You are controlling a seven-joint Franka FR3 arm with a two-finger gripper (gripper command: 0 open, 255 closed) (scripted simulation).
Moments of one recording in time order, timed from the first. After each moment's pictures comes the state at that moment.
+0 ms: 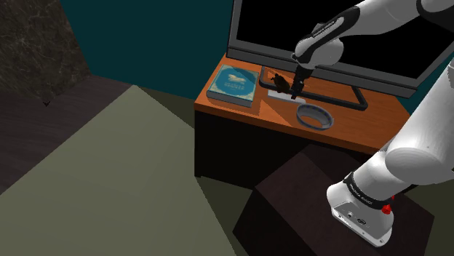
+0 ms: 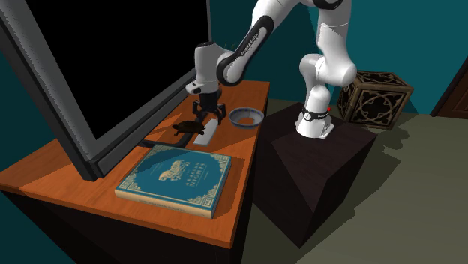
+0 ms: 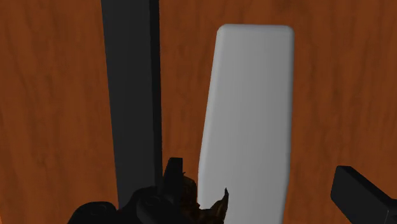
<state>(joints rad) -0.03 0.20 -0.43 -2.27 0.16 2.47 -1.22</state>
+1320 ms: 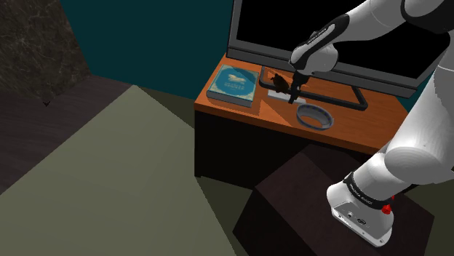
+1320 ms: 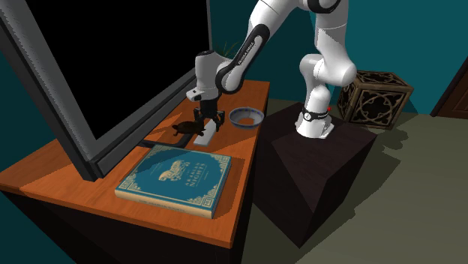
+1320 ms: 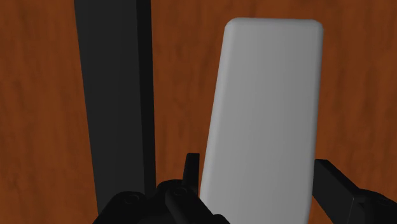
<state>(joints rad) -0.05 0.27 -0.40 -2.27 0.21 2.53 -1.27</state>
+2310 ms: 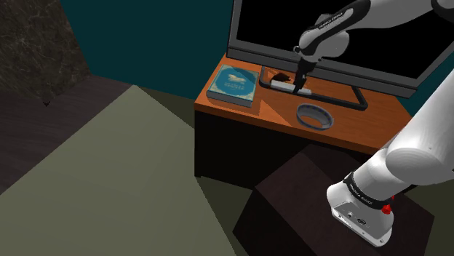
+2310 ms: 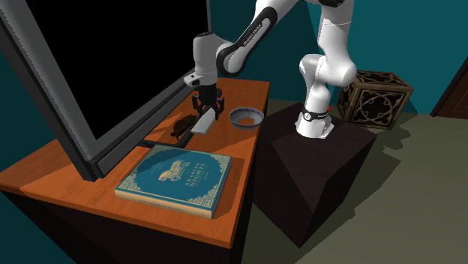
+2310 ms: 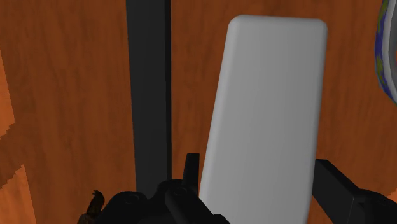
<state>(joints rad) -0.02 0.14 -0.44 -2.25 0.11 2.39 -1.19</state>
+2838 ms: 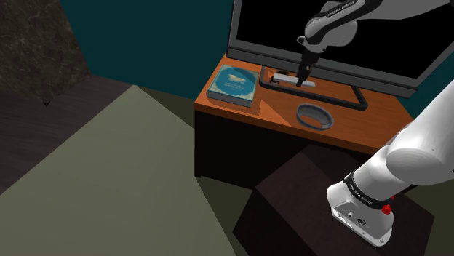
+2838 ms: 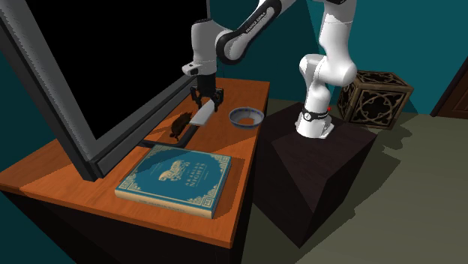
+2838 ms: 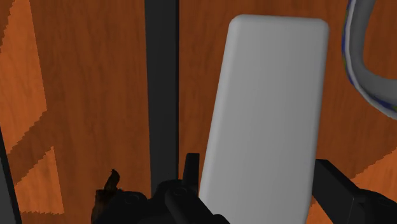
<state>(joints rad) -0.02 0.07 -0.45 -2.21 0.06 2.29 -1.16</state>
